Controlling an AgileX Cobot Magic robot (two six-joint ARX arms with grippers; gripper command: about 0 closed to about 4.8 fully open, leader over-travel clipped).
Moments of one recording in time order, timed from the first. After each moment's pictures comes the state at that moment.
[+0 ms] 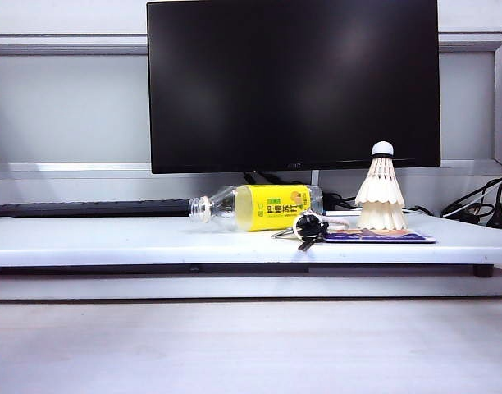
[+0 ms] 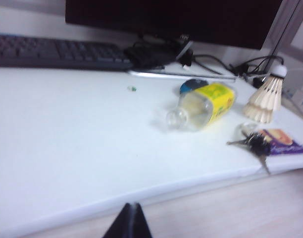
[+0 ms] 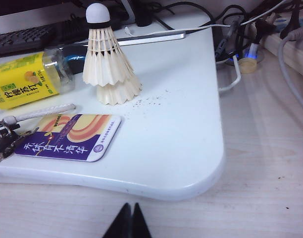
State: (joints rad) left arm -0.26 0.00 0.07 -0.15 0.20 -0.22; right arm 0.06 0.00 0.05 -0.22 -0.16 0.16
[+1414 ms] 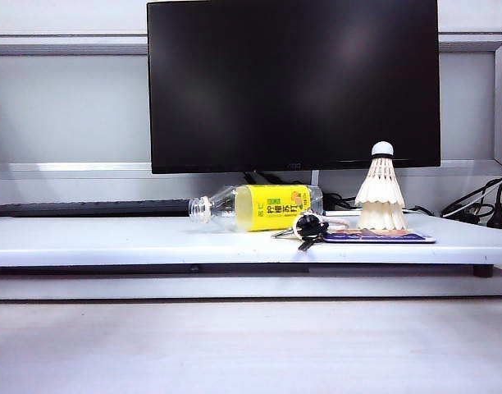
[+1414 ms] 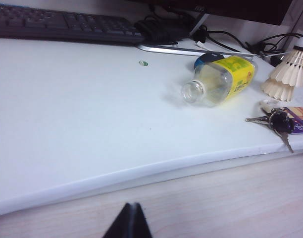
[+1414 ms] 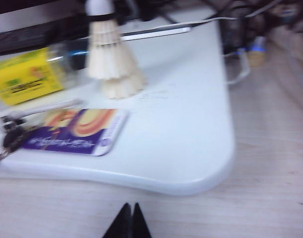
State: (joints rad) left arm -0.26 0.00 0.01 -0.15 0.17 -0.20; right arm 0.08 0.01 0.02 -0.21 -0.16 0.18
